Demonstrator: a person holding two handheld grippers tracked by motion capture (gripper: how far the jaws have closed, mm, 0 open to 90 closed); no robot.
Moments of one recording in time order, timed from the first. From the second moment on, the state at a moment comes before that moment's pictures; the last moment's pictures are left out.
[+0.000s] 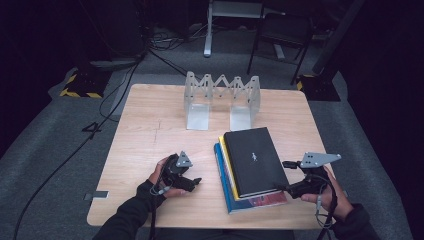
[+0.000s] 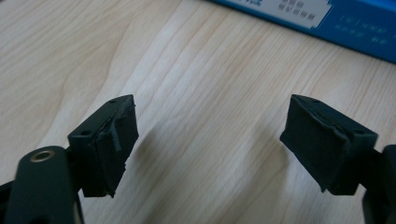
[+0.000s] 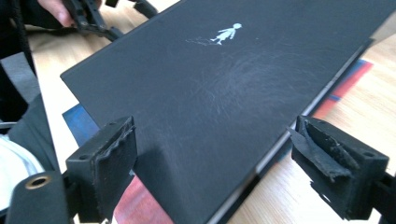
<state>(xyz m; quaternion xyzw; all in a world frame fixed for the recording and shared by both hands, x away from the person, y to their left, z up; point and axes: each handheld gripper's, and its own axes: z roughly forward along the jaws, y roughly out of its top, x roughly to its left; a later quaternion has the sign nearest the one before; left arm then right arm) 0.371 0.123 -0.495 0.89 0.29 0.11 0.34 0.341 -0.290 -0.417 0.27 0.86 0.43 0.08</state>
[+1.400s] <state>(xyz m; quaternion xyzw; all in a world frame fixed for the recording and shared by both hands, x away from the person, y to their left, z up) 0.437 0.074 -0.479 0.84 0.32 0.16 0.40 0.381 -0.246 -0.429 0.27 0.85 0.45 0.03</state>
